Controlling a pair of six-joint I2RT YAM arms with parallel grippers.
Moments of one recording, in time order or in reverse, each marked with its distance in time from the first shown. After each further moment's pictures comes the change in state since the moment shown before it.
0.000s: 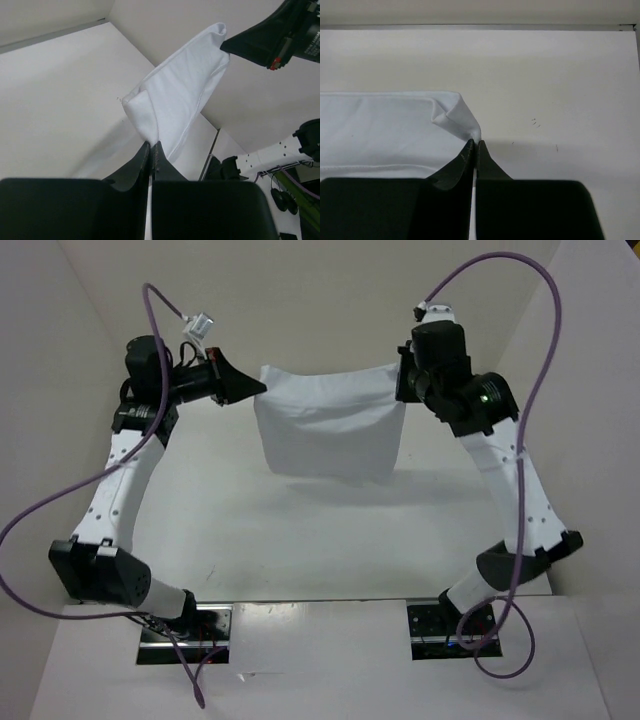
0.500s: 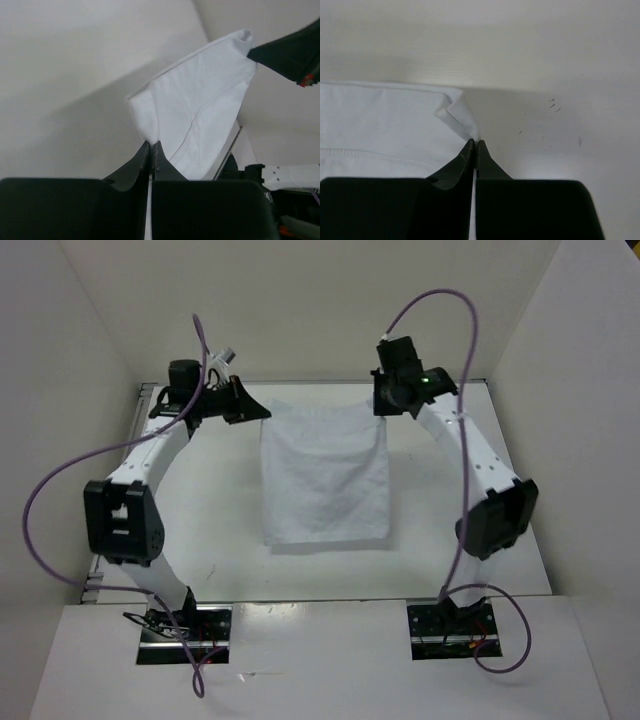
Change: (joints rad) left arm 0.016 0.137 -0.106 -0.027 -0.065 0.045; right arm -0.075 0.103 -0.207 0.110 -0.170 -0.004
